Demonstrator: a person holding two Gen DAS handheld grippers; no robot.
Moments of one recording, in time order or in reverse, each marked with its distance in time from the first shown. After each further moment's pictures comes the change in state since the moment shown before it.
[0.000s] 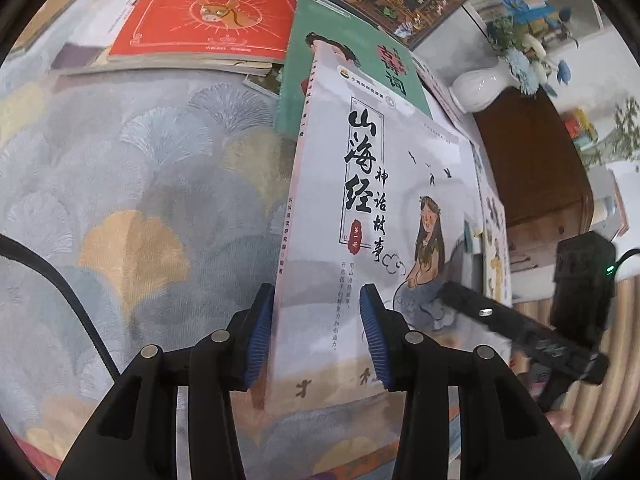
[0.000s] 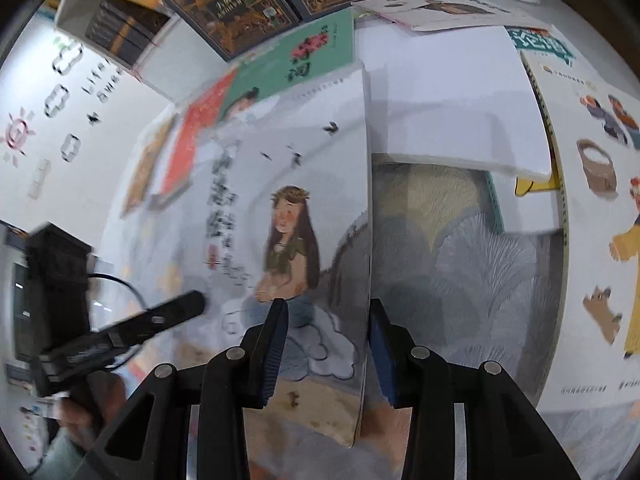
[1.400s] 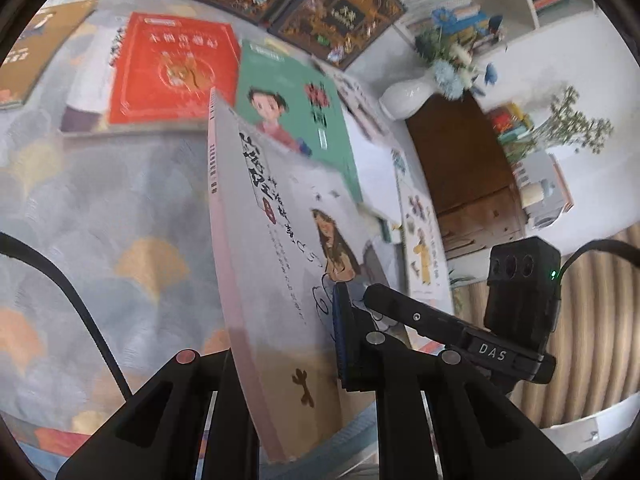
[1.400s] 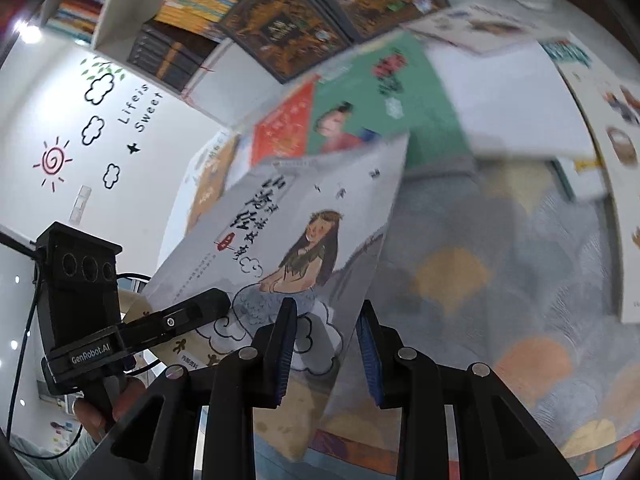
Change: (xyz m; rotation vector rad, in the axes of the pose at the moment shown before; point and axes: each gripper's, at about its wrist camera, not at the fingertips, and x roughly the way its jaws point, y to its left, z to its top) left arm -0.086 0.010 0.019 0.082 -0.015 -0.222; right arm -0.017 0.087 -0.017 0.029 -0.106 0.126
